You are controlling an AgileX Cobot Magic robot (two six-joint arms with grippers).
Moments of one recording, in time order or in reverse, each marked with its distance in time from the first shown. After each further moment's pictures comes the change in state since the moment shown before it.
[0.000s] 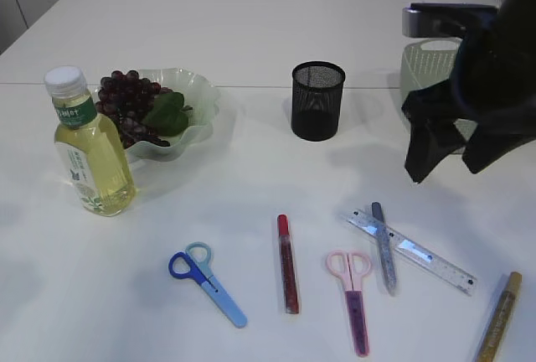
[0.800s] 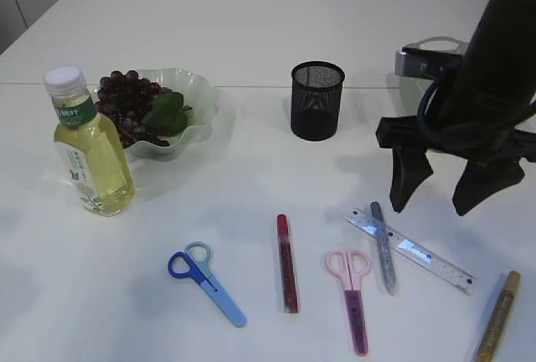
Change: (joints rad) left arm 0.000 0.000 0.000 -0.010 0.044 0.000; right arm 0.017 0.092 0.038 0.043 -0.015 0.249
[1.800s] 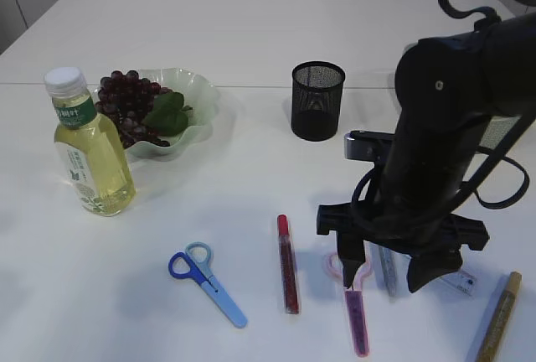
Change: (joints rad) left arm 0.000 0.000 0.000 0.083 0.025 0.000; right arm 0.233 0.061 0.198 -0.072 -0.252 0.339
